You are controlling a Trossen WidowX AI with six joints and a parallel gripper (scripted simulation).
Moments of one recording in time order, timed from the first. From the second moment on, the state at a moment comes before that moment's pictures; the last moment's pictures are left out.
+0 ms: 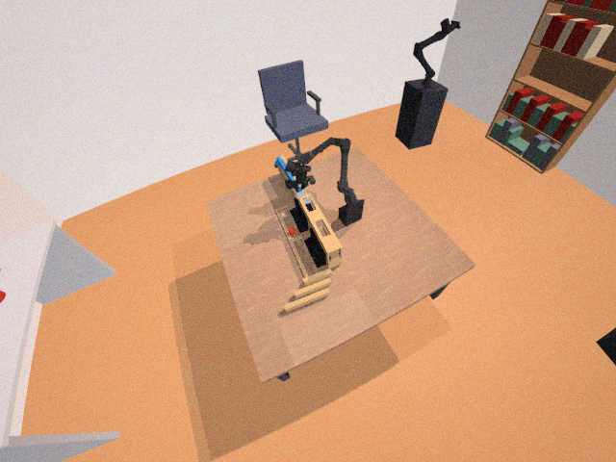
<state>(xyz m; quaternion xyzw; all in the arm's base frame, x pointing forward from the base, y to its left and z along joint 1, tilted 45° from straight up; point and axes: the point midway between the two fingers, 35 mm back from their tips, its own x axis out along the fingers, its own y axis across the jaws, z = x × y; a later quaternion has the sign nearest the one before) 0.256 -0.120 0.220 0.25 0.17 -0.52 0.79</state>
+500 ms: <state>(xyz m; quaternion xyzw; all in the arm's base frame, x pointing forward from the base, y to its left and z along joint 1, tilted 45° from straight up) 0.259 -0.137 0.237 0.25 0.18 -0.52 0.80</state>
